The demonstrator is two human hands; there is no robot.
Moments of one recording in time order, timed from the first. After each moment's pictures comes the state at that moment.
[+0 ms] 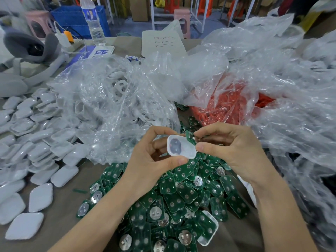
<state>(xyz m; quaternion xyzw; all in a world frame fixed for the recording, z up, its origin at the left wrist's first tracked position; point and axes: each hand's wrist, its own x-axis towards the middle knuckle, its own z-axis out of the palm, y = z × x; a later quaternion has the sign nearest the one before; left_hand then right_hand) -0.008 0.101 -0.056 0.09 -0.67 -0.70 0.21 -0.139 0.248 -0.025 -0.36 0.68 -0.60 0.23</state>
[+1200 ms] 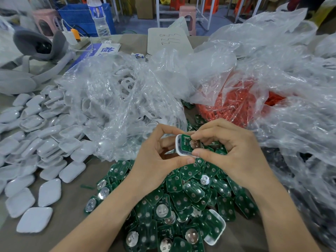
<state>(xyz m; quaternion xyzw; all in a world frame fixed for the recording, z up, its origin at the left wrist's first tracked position) -0.008 0.100 -0.054 0.10 -0.69 -0.69 0.20 -0.128 0.242 -0.032 -0.49 0.72 -0.50 0.07</state>
